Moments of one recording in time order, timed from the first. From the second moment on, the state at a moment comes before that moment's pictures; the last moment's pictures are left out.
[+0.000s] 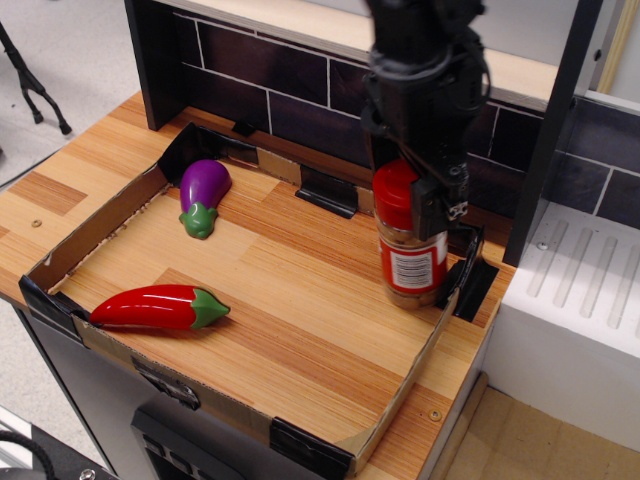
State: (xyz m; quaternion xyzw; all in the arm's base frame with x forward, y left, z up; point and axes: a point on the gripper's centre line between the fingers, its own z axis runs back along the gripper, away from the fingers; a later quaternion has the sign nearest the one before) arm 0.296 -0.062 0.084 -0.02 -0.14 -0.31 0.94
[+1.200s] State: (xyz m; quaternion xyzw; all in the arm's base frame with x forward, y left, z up) arm 0.226 -0.028 0.024 0.00 -0.19 -0.13 0.97
